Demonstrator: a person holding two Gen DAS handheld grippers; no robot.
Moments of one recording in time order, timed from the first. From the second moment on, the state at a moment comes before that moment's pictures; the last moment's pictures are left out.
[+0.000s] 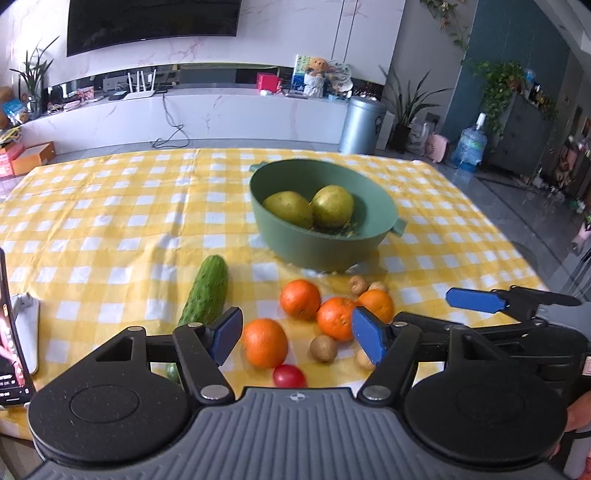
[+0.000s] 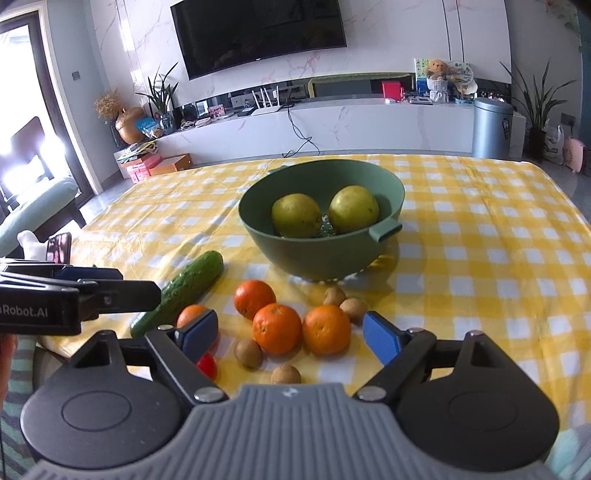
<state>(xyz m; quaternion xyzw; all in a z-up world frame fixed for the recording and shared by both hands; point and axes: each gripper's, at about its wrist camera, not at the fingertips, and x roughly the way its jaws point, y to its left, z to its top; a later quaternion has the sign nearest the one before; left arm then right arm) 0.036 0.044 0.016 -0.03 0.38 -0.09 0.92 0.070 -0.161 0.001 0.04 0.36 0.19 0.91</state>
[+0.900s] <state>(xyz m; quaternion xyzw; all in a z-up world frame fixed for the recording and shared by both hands) 0.057 0.059 -0.043 -0.06 0.40 -0.05 0.91 0.098 -0.151 -0.054 0.03 0.36 0.18 0.92</state>
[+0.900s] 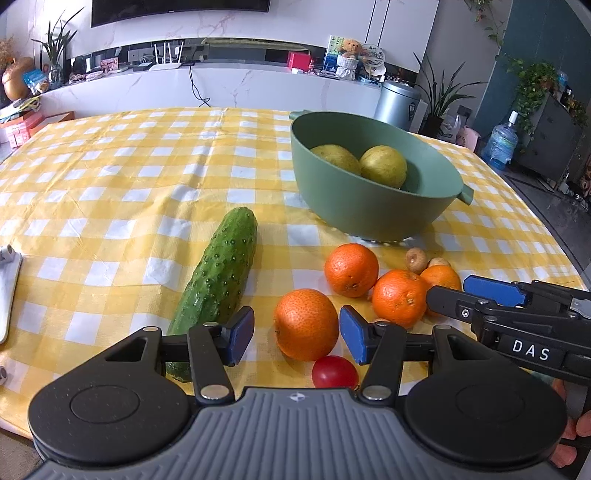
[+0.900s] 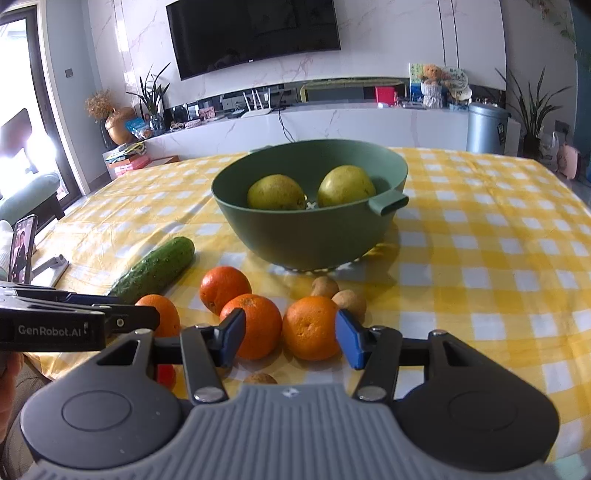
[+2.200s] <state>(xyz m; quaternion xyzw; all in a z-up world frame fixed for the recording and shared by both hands) 0.065 0.049 -0.057 -0.08 0.41 -0.09 0.90 0.113 -0.168 -0.066 0.11 0.39 0.17 0.90</state>
